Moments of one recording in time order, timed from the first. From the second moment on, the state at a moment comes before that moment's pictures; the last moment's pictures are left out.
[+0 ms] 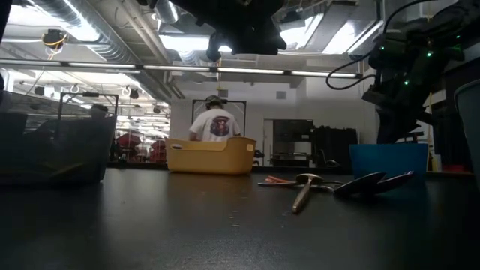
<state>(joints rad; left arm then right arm) -0.14 1.73 1.13 0.35 -0.74 -0.29 -0.72 0.93 0.53 -0.62 0.05 0.45</state>
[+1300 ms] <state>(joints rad) -0.27 1.96 1.13 0.32 -0.43 -0.60 -0.72 0.93 0.53 -0.62 0.05 0.45</state>
